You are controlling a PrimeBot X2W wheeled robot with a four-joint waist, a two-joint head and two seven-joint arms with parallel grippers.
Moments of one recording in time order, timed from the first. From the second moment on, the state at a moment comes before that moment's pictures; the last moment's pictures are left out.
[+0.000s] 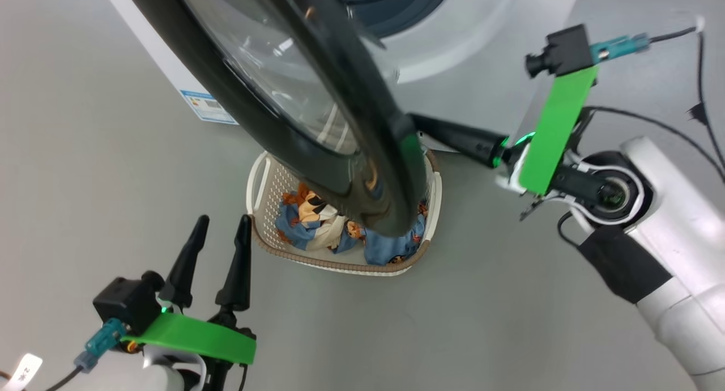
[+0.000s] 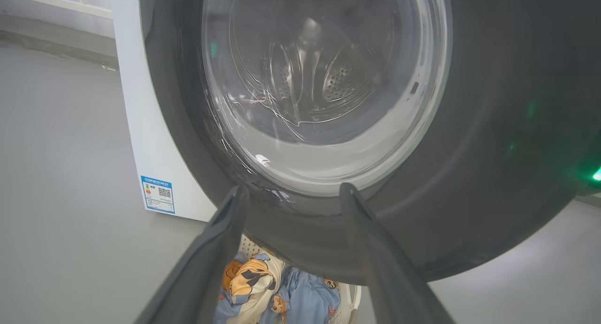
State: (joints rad) left arm -0.20 0.09 -0.23 0.14 -0.51 -0.13 -0.26; right arm -0.86 -0.37 0.60 0.28 1.58 0.13 0.55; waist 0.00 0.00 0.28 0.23
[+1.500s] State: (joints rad) left arm -0.12 0.15 -0.21 0.16 -0.51 -0.13 -0.26; right arm -0.64 -0.34 0.67 0.24 1.54 0.13 0.41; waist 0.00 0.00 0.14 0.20
